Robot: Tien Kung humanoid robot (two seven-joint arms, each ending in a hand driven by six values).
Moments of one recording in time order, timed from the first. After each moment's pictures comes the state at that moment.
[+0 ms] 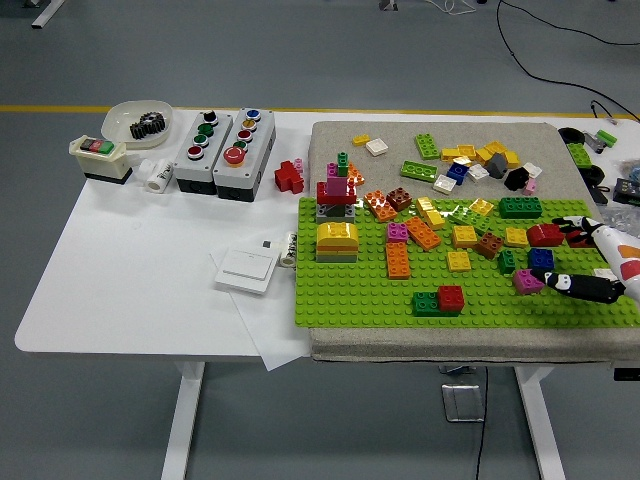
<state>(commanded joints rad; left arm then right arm) -0.15 0.07 -0.31 -0.29 0.43 0.37 0.28 0.18 -0.50 1.15 1.22 -1.68 -0.32 0.16</state>
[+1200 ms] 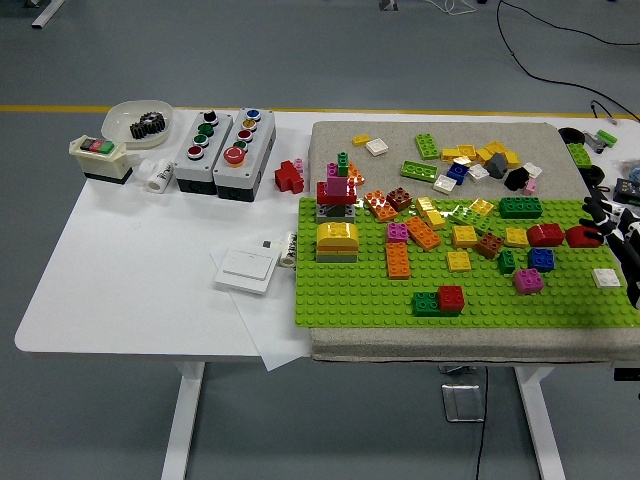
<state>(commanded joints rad) -0.15 0.07 -0.31 -0.29 0.43 0.37 0.28 0.16 -0.46 1.18 1.24 -0.89 -0.25 0.25</state>
